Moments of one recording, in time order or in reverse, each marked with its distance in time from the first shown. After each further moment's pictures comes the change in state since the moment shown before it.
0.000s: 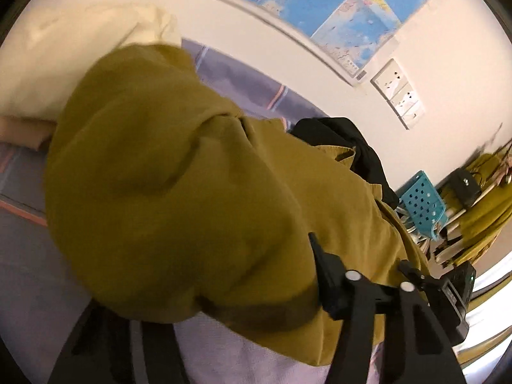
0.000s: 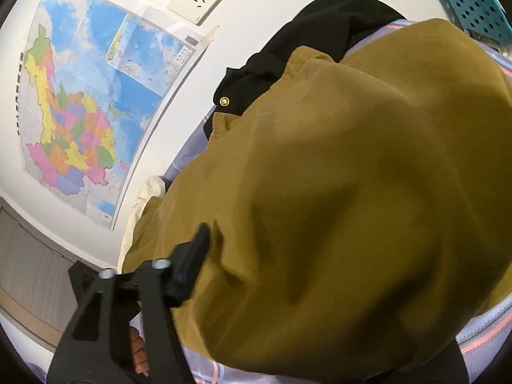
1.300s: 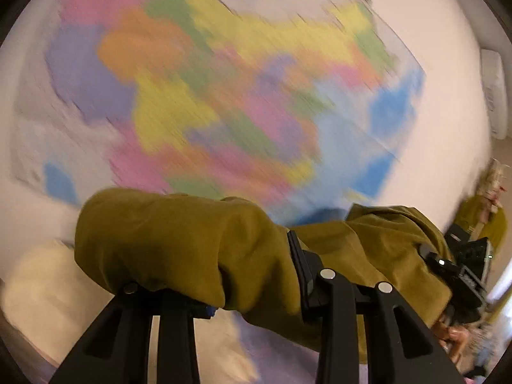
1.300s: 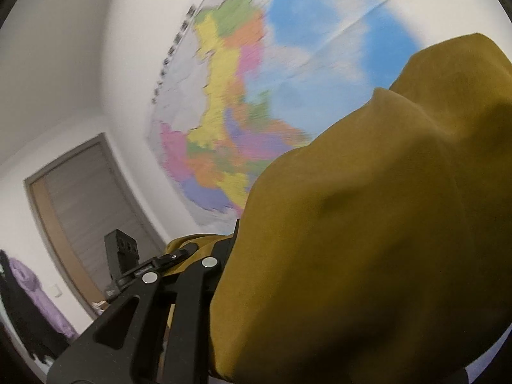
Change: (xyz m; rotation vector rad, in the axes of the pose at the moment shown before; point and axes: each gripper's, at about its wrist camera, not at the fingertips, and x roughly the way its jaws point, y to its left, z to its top) left arm -0.228 0.035 0.255 0.197 -0.488 0.037; right arm 0.065 0.347 0.117 -0.504 -0.133 0.566
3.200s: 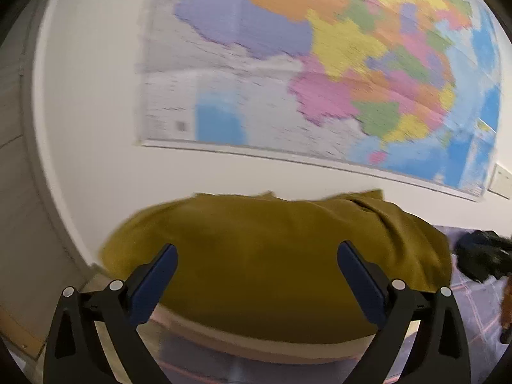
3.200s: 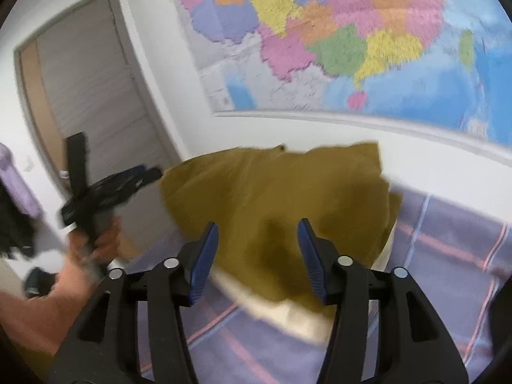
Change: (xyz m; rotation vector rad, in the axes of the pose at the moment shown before) left arm -0.035 0.135 -0.130 0.102 0.098 0.482; right arm 0.196 0.013 -0.161 -0.303 0.532 -0.081
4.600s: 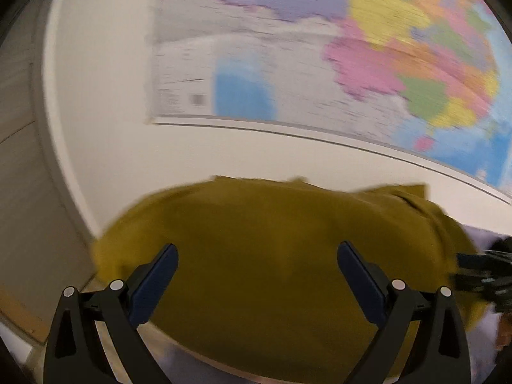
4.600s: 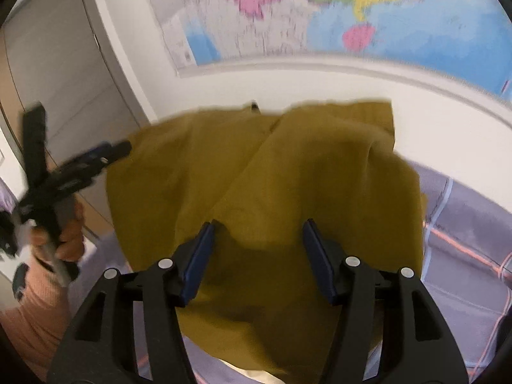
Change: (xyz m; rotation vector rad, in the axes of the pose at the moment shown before) left arm 0.064 0.027 -0.013 -0.057 0.054 0.149; right arm 0.060 -0.037 -0.009 0.033 0.143 -0.057
